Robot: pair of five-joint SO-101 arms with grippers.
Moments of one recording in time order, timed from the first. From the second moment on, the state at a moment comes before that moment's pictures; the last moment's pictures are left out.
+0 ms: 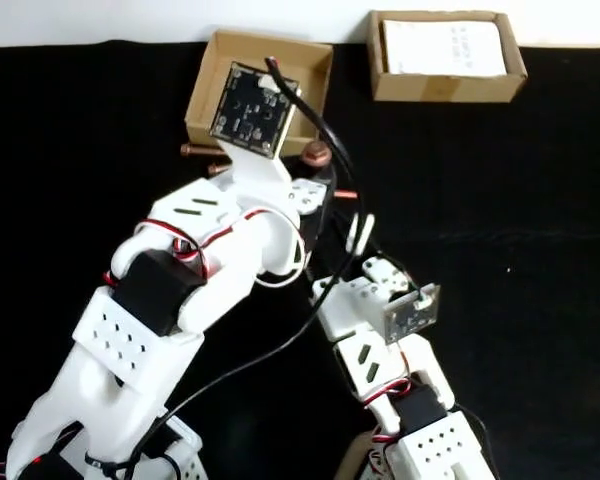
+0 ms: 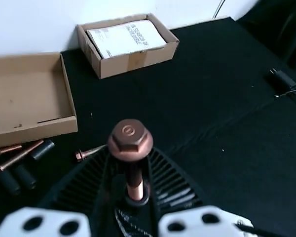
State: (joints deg) left arm 30.6 -36.0 11.4 61.6 17.6; right arm -30.8 -86.9 96.0 -10.5 -0.2
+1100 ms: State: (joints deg) left arm 28.0 -35.6 -2.1 86.1 10.2; right arm -25.8 -86.9 95.0 -10.3 -0.2
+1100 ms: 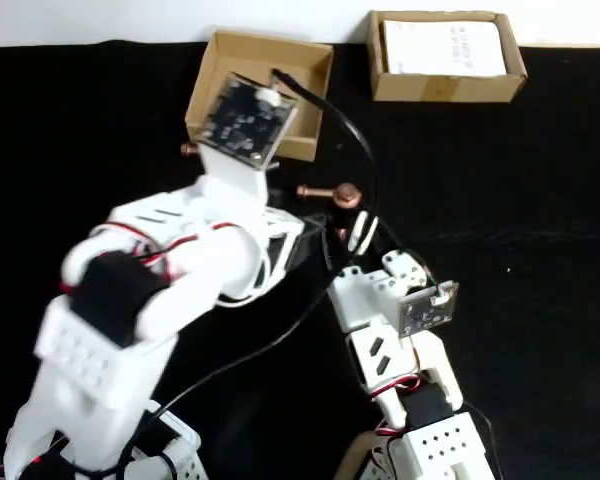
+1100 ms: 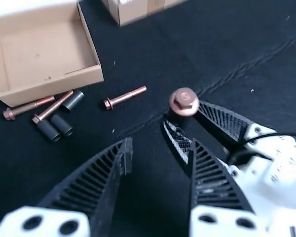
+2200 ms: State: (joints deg) left arm 0.3 -71.3 58.2 71.3 -11.6; right arm -24.5 24.8 1.3 -7.8 -9.7
